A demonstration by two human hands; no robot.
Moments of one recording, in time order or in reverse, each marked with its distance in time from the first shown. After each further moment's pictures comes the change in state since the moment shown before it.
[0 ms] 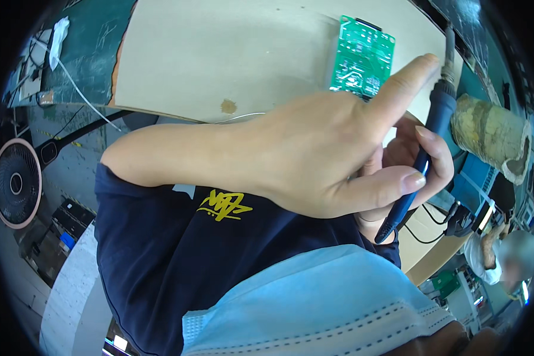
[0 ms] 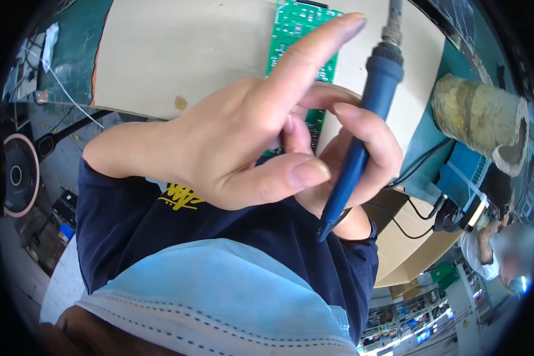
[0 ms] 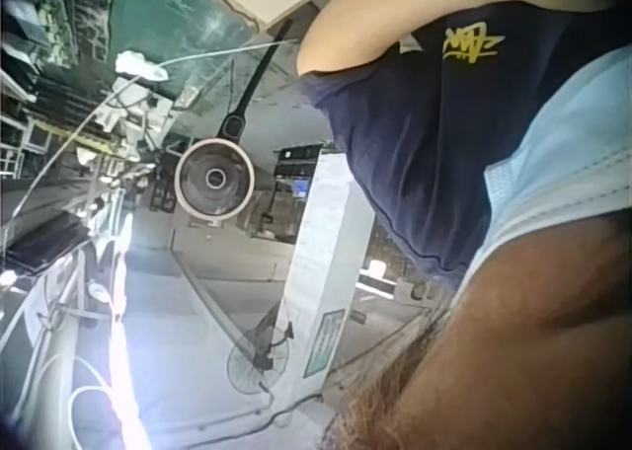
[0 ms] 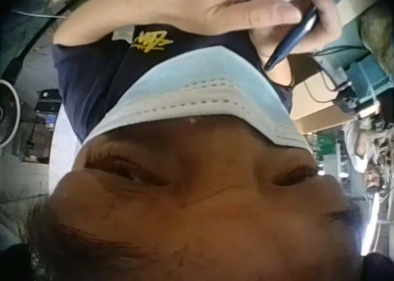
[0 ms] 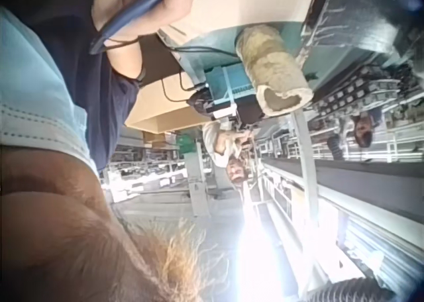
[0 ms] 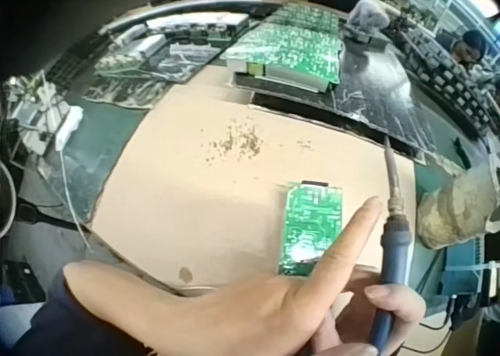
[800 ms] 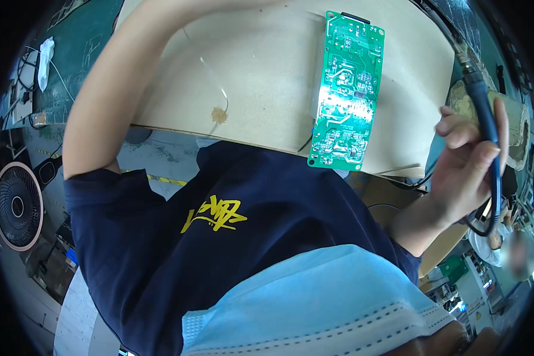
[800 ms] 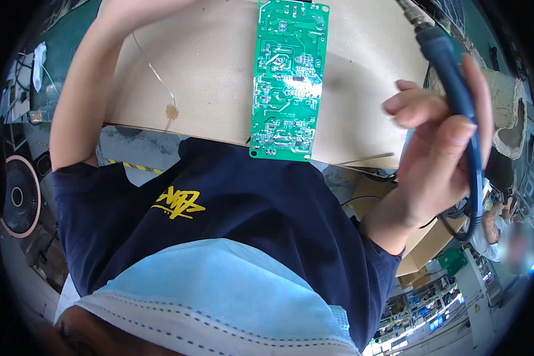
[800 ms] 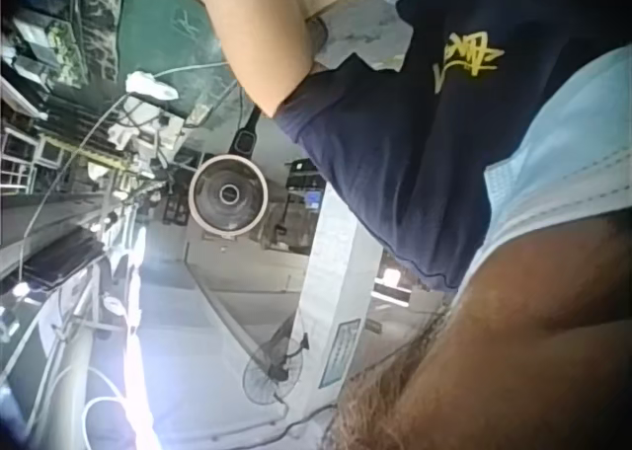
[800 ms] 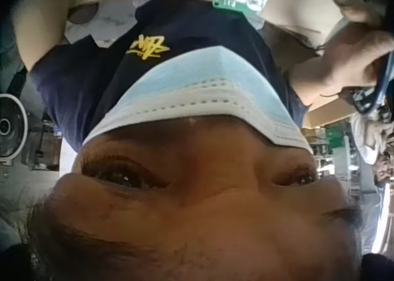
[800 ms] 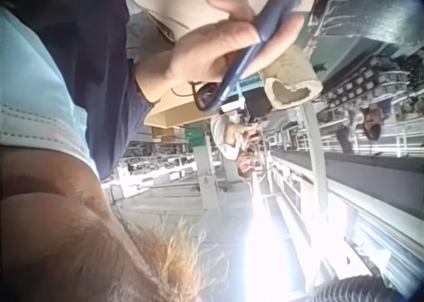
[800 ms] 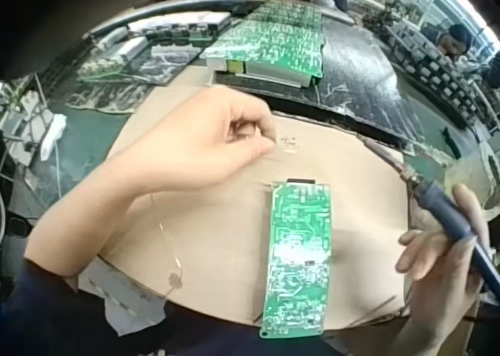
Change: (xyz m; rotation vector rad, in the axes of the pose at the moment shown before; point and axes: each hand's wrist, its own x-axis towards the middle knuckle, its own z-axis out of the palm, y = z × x) left_hand 0.076 -0.003 -0.131 0.558 0.018 -0.241; right_hand 0.067 -0.006 -0.084 -0.100 -0.114 0.202
